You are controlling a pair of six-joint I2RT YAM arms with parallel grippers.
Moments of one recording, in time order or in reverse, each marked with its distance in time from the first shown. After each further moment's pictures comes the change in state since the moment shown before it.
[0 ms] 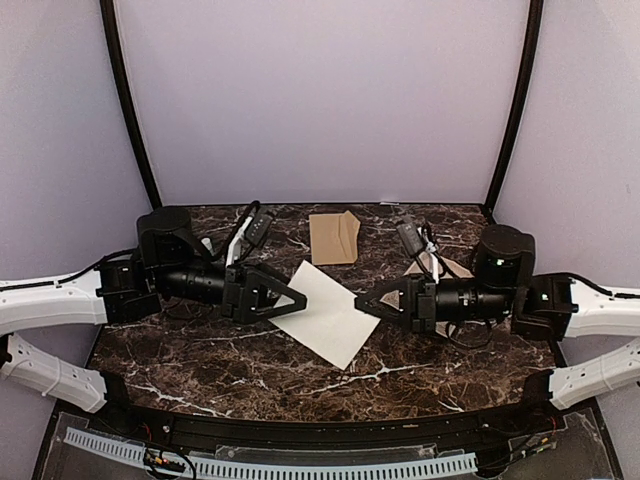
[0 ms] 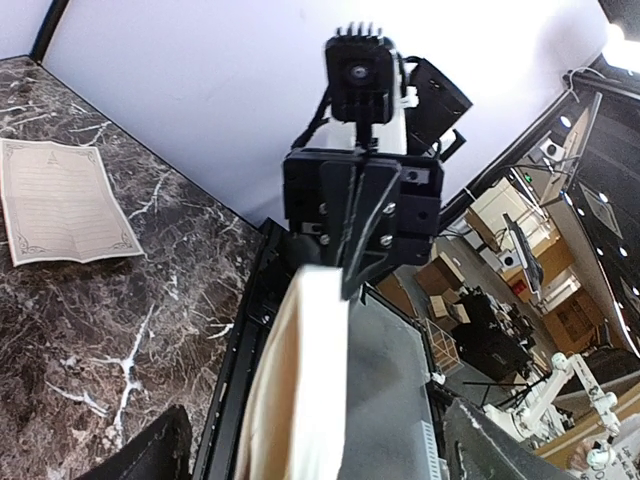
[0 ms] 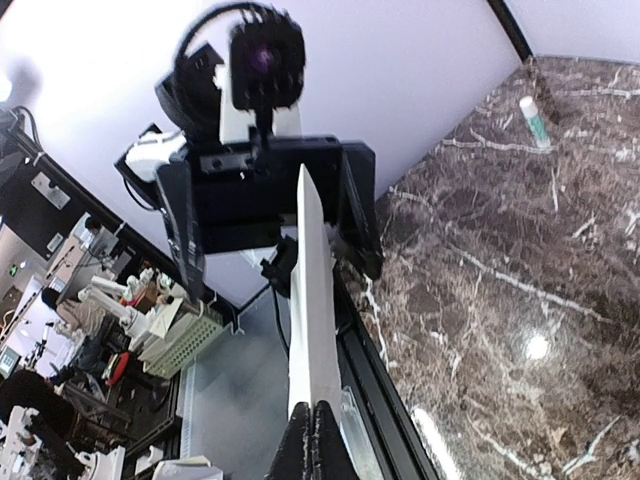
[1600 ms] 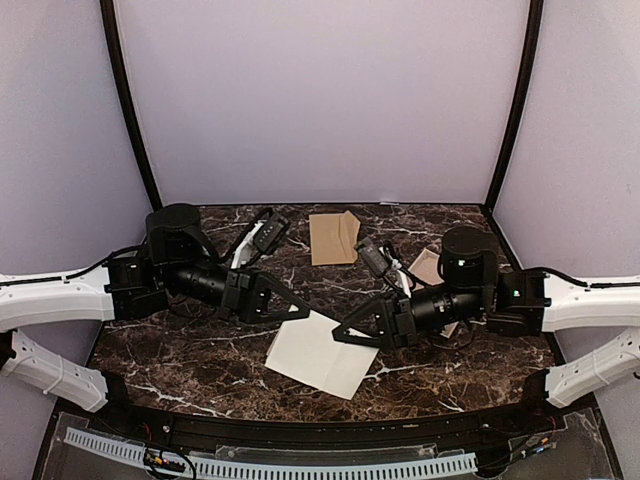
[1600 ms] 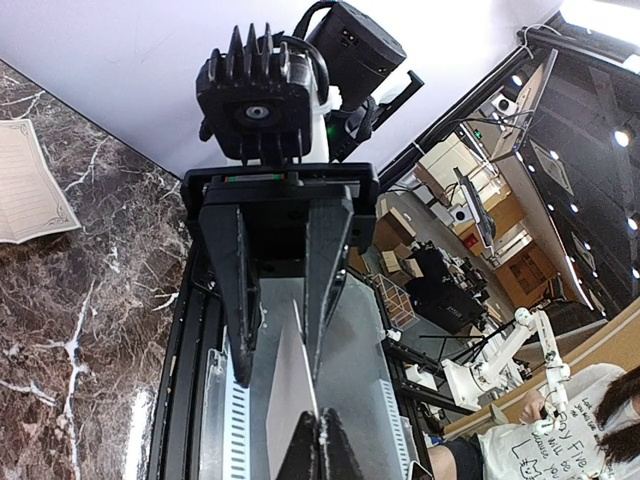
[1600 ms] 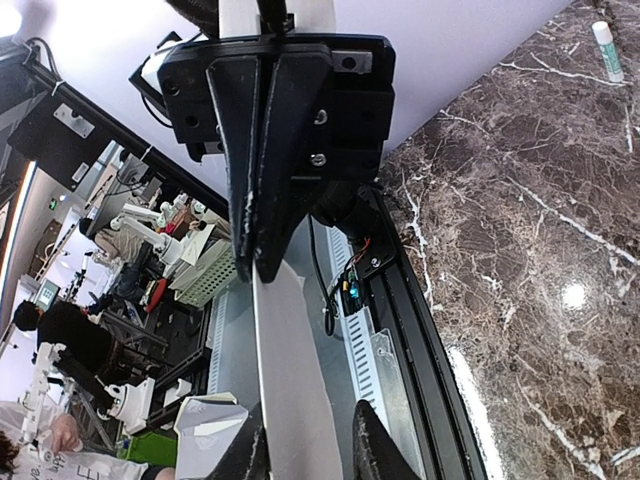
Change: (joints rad) left arm 0.000 0.047 0.023 0.016 0.164 -0.013; right arm 0.007 0.159 0.061 0.006 -0.219 -0.024
